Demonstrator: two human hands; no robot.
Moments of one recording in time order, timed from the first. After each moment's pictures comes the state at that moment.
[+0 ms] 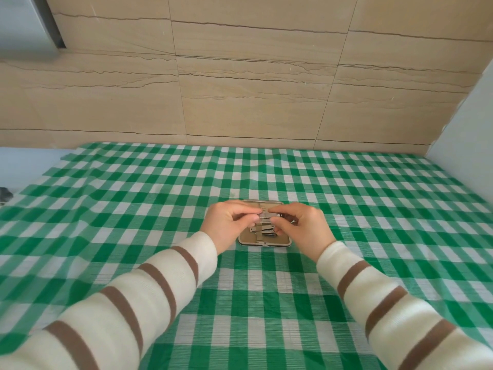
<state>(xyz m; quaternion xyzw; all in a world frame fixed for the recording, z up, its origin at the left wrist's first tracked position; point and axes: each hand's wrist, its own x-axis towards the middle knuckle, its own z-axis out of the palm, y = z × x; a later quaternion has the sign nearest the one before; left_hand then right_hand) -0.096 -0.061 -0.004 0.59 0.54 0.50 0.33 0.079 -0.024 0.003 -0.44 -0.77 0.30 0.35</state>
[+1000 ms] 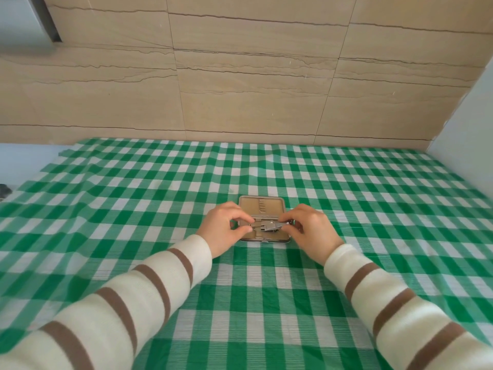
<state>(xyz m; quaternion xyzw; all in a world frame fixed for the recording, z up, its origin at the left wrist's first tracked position) -0.107 -0.062 -0.020 0.68 0.61 0.34 0.23 0.100 -0.022 -0.009 -0.44 -0.85 0.16 0.25</state>
